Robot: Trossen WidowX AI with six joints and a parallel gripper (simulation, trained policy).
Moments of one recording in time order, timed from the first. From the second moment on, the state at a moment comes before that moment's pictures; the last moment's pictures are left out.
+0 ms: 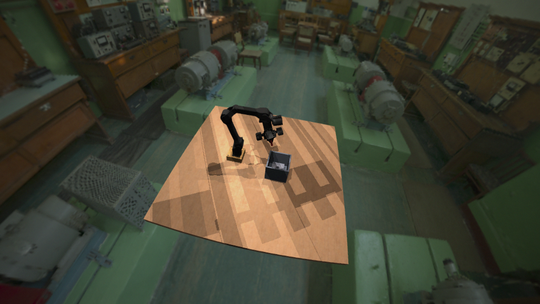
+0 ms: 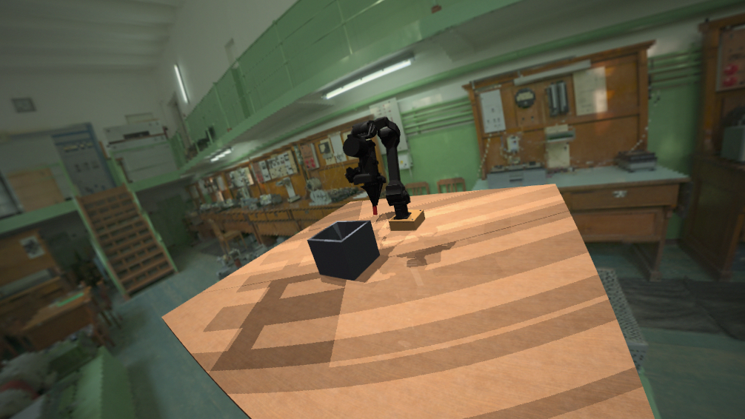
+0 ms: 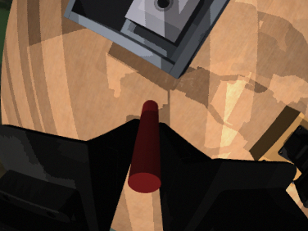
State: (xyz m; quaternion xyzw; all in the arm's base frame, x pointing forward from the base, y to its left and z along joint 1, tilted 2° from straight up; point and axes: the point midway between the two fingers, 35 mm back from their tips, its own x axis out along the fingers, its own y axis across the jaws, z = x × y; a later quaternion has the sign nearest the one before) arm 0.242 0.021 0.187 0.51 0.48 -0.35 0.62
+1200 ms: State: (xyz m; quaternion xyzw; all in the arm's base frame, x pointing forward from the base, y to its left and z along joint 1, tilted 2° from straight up) arm 0.280 -0.069 0.162 0.50 0.48 -0.41 0.59
